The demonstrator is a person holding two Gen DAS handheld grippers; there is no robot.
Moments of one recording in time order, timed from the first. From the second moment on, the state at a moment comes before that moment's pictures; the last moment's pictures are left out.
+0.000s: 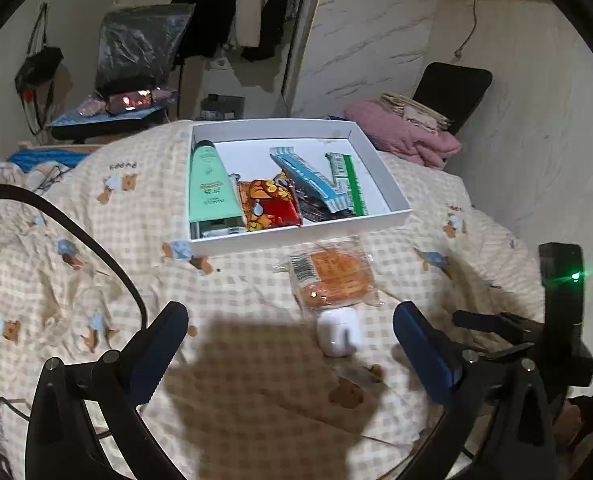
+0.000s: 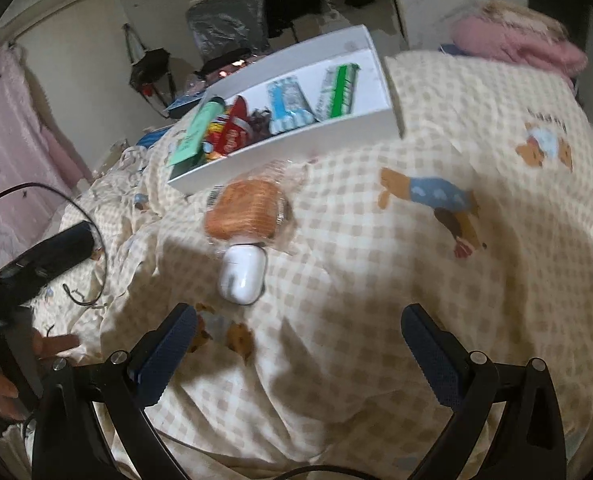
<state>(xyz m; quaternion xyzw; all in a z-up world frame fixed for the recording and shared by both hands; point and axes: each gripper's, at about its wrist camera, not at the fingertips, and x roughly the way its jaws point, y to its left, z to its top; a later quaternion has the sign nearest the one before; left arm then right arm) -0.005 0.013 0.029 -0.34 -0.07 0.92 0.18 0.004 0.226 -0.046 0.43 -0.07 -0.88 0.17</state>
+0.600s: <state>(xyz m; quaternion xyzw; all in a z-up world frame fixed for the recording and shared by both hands) -0.059 0.018 0.051 -0.41 -0.10 0.89 0.17 0.006 0.225 -0.045 0.43 -0.06 -0.88 0.17</state>
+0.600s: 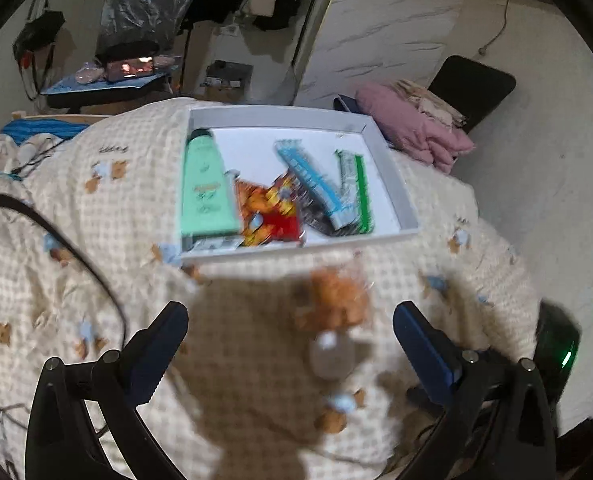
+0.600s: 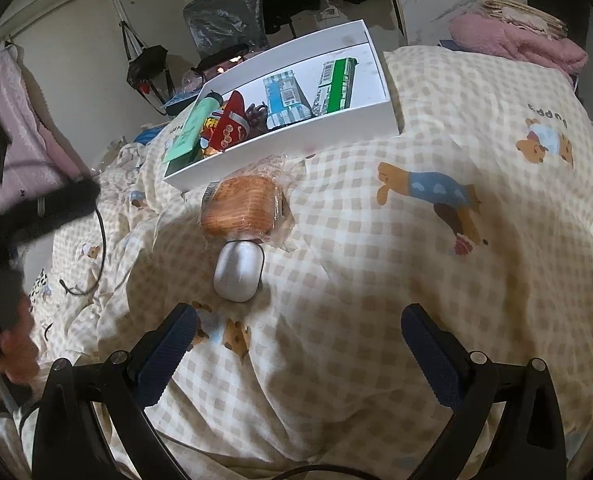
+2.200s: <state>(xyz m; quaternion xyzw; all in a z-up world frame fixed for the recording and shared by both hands) -0.055 0.025 -0.005 -0.51 -0.05 0.84 0.18 0.003 0.231 -0.052 0.45 -0.07 -0.87 0.17</state>
